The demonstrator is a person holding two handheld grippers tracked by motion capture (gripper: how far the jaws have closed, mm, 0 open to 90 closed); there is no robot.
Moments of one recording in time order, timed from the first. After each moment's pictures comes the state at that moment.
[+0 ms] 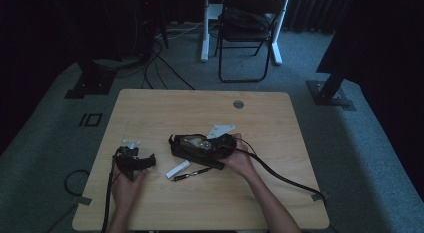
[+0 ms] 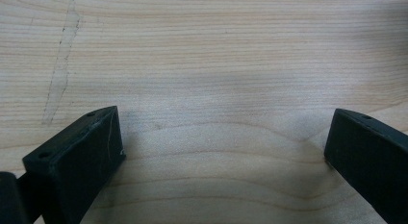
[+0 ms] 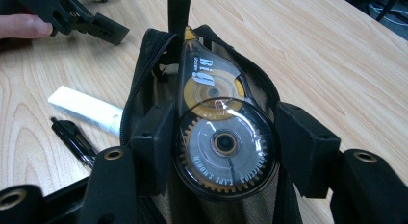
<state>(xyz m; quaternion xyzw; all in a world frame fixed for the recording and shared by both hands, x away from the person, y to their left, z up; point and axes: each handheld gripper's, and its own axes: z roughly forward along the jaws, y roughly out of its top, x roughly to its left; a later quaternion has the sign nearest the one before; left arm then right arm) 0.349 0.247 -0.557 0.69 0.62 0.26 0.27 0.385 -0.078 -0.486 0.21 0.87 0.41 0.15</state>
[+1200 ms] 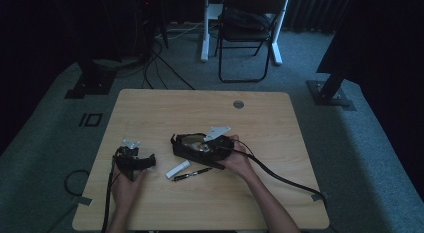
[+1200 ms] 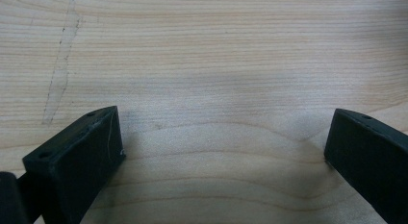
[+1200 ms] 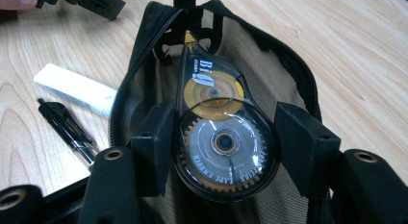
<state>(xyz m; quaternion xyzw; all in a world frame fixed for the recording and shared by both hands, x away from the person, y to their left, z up) 0.348 0.248 -0.557 0.69 0.62 0.26 0.27 0.389 -0.072 -0.501 0.21 0.89 0.38 0.14</state>
